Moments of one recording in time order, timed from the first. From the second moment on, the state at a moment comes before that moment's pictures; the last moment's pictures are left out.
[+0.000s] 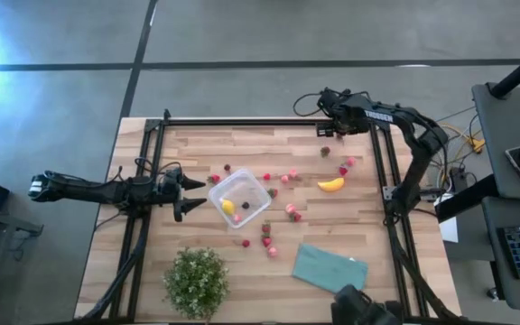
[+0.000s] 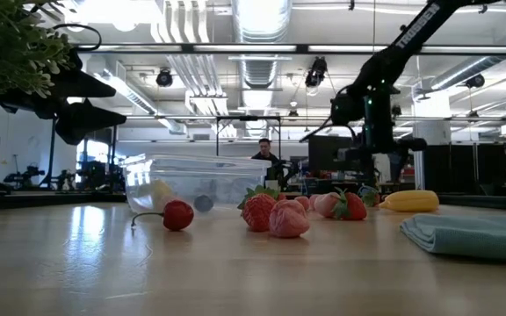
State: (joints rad) left arm -0.07 0.29 0.01 0.10 -0.22 -0.39; right arm -0.87 1.79 1.20 -0.84 0.26 0.63
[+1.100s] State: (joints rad) left arm -0.07 0.29 0.01 0.10 -0.22 -0.39; right arm -0.98 1.87 1.17 -0.77 0.15 0.55
